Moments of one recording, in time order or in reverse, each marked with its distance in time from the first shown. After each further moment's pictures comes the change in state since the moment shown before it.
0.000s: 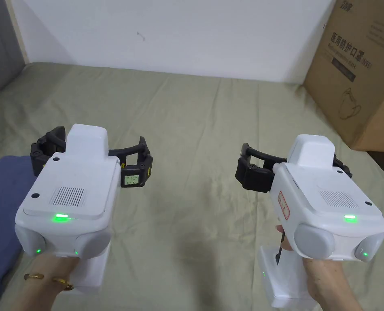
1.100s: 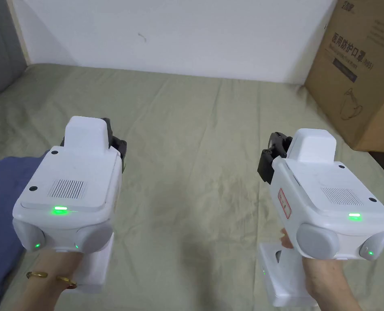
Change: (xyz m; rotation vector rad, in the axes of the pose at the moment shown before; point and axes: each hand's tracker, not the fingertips) left arm 0.002 0.010 0.004 -0.006 0.013 0.024; right arm -0.009 0.009 0.002 0.026 0.043 0.006
